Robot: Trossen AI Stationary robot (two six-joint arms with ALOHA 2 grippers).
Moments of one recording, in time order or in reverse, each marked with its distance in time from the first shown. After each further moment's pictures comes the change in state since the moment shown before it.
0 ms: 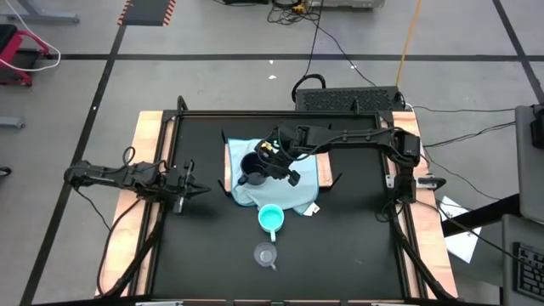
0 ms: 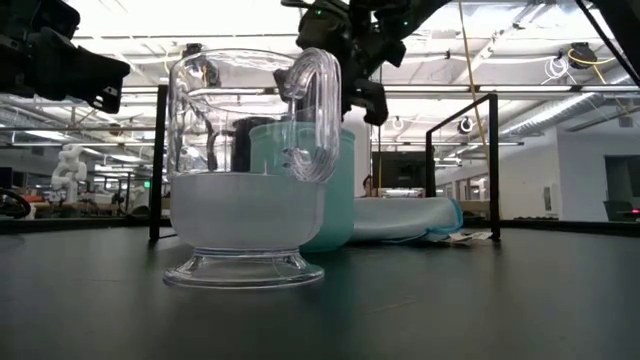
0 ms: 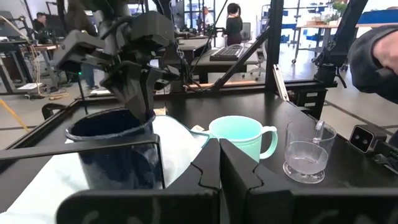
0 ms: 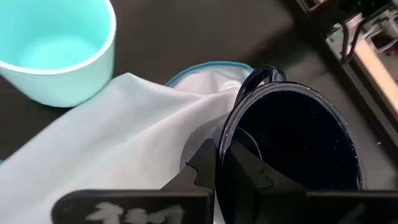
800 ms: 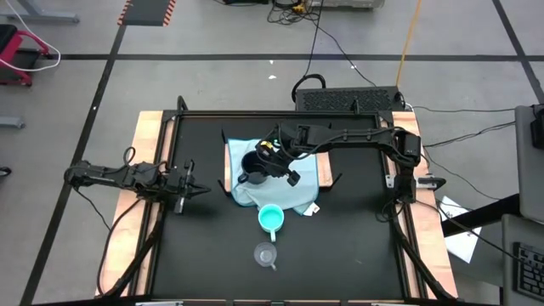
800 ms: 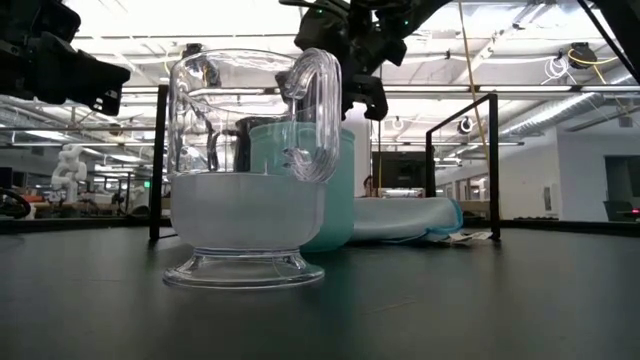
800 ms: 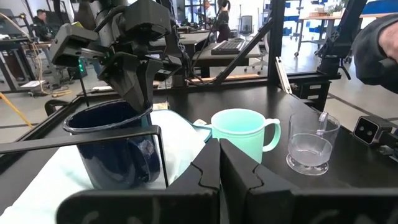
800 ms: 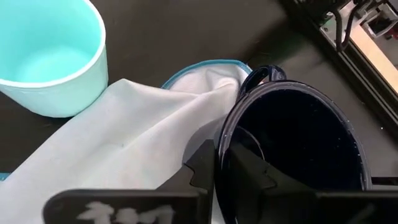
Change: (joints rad) left arm 0.000 0.000 0.000 -0.023 -0.007 0.017; right arm -0.004 0.002 0.001 0.002 0.009 0.076
